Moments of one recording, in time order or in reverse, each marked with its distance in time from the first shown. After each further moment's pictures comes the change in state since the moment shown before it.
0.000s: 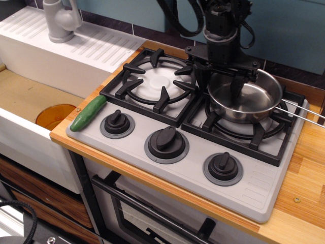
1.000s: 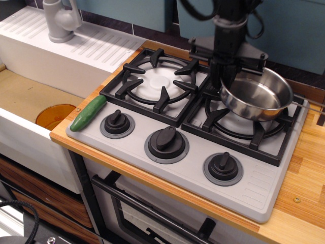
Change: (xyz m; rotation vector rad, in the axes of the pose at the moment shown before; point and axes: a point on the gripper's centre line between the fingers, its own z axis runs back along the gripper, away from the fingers) arm -0.001 -0.010 0.023 0.029 0.144 0.012
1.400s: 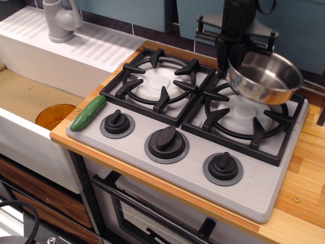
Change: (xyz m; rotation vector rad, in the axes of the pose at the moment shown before) arm 0.012 0.005 0.027 -0.011 0.040 -0.027
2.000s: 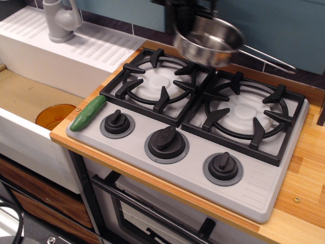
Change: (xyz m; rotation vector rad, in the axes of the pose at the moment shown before) arm 0.023 0.086 0.015 0.014 0.004 -0.129
